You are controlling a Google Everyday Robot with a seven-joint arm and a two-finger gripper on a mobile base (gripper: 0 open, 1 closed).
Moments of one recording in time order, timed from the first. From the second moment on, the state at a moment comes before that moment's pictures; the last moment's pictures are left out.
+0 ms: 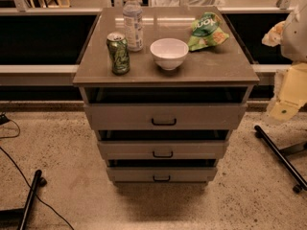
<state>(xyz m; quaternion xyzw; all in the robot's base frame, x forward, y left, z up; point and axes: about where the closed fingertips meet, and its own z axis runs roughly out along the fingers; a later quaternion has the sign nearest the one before) 0.438 -0.217 0.976 -0.60 0.78 -0.03 0.16</state>
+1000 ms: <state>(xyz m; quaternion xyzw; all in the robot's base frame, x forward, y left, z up) 0.431 -0.238 0.957 -0.60 0.78 0.01 0.18</state>
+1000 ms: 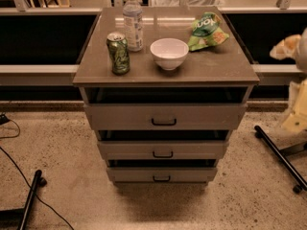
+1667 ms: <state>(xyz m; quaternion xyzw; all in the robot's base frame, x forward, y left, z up) 0.426 -0.238 0.870 -0.59 0.76 0.10 0.28</state>
